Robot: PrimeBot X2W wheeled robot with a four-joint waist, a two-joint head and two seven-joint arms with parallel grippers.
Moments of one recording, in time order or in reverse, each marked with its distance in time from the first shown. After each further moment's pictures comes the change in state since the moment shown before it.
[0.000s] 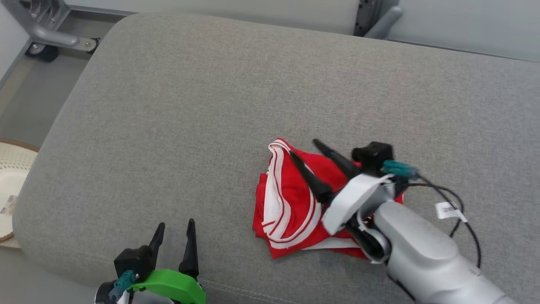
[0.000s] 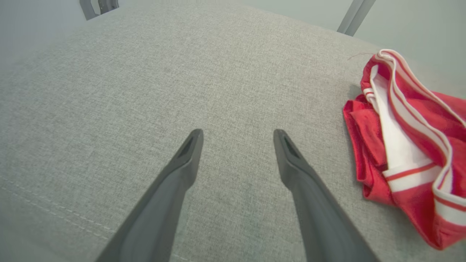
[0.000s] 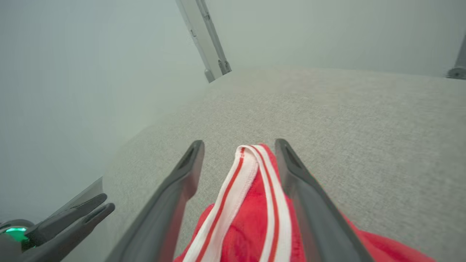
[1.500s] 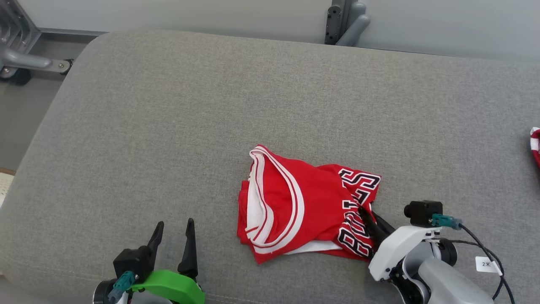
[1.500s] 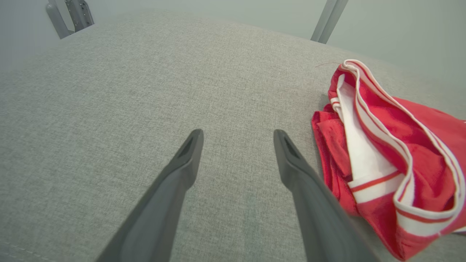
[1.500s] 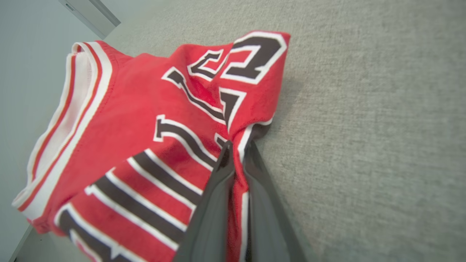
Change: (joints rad) left arm 0.009 0.000 0.026 -0.022 0.035 -0.016 0.000; right arm 0.241 -0.072 -0.199 0.110 0.099 0.000 0.044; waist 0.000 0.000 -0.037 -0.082
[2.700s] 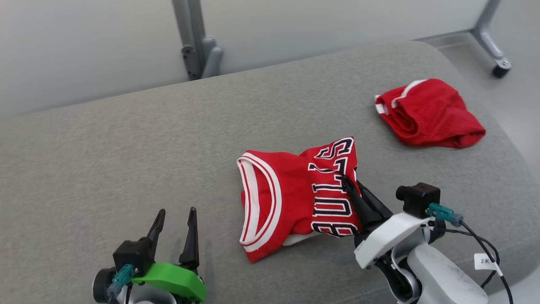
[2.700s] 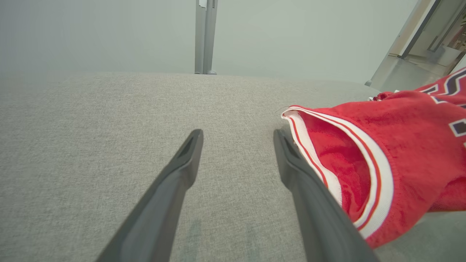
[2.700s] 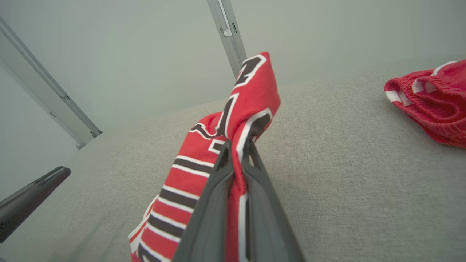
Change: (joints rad) left arm -0.003 0.000 0.002 -0.056 0.023 -0.021 0.000; right arm 0.047 0.007 -0.071 -0.299 -0.170 0.000 -0.049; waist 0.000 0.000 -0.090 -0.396
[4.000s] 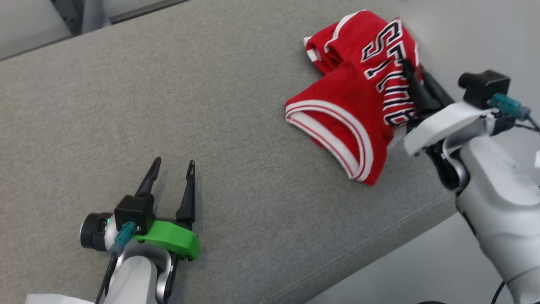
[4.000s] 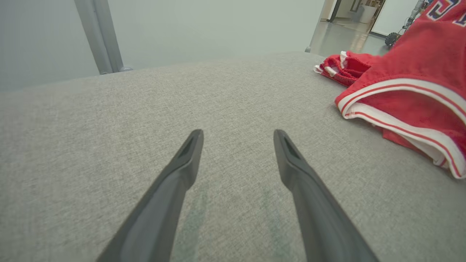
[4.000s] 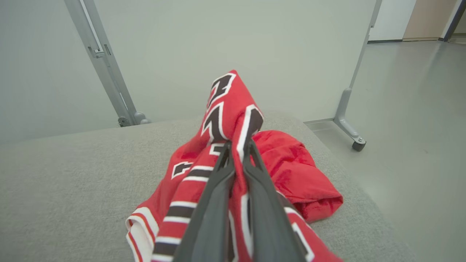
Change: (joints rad) left arm -0.166 0.002 0.026 -0.007 0.185 -0.046 0.000; right arm -0.383 -0.102 -0.125 0.169 -0.081 0.000 0.000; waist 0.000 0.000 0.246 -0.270
